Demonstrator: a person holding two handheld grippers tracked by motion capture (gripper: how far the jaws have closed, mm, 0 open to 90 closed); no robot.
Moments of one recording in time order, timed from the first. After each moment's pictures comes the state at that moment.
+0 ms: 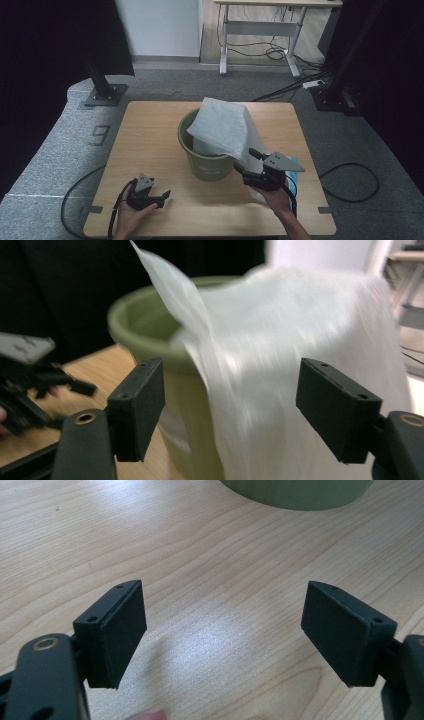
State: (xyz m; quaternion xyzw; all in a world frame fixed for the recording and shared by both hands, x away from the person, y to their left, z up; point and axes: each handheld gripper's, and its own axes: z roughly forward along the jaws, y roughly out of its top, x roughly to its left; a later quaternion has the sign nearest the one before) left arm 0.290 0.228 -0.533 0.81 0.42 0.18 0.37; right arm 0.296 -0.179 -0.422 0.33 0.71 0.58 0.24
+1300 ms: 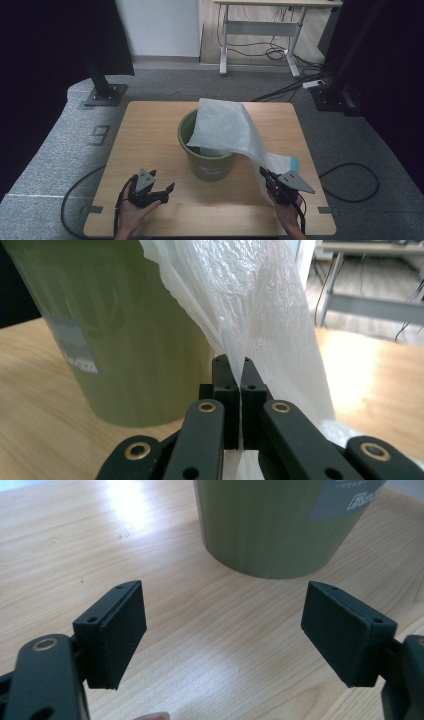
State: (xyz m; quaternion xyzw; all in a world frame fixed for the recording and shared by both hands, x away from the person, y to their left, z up) left arm 0.279 0.206 -0.490 0.78 0.41 0.23 0.41; right arm 0.286 -0.227 -0.495 0.39 0.67 0.54 0.32
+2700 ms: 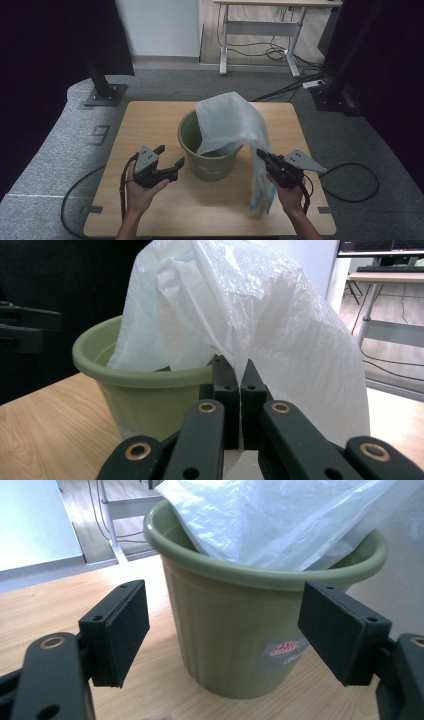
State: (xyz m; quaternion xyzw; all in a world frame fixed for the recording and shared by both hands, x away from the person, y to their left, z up) left arm 0.293 0.173 -0.402 0.73 0.39 0.26 0.50; right arm 0.296 -0.215 -0.407 0.35 0.67 0.59 0.28
